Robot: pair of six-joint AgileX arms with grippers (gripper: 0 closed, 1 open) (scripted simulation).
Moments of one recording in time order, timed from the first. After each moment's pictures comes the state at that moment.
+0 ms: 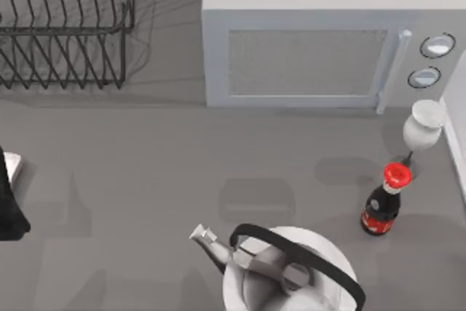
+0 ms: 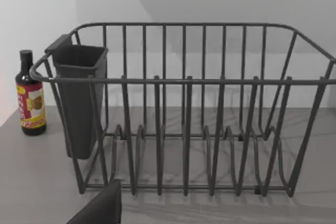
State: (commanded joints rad) left arm 0.00 0.00 0.00 0.00 0.00 0.00; right arm -0.19 1.56 0.70 -0.63 0.03 0.37
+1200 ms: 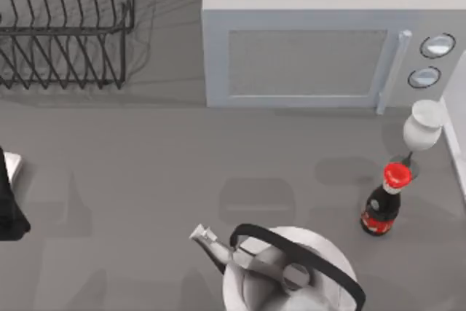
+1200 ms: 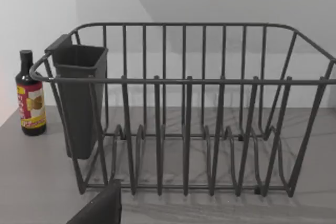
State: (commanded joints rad) left arm 0.00 0.00 0.00 0.00 0.00 0.00; right arm -0.19 1.48 1.06 -1.11 0.03 0.37
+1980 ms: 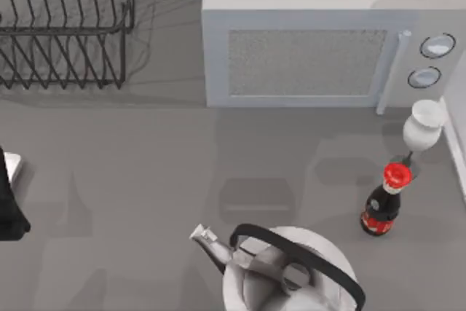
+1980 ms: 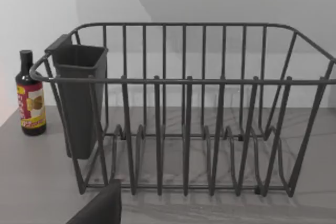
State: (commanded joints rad) left arm 0.00 0.00 0.00 0.00 0.00 0.00; right arm -0.16 2.37 2.31 -1.54 0.05 0.41
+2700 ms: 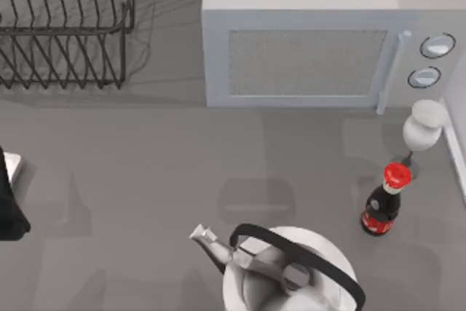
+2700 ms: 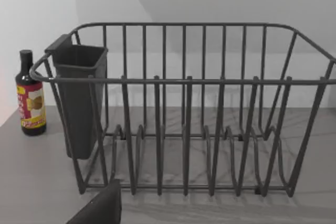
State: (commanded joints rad) left arm 0.00 0.00 0.00 0.00 0.00 0.00; right arm -0.14 2.75 2.90 -1.70 0.06 0.43
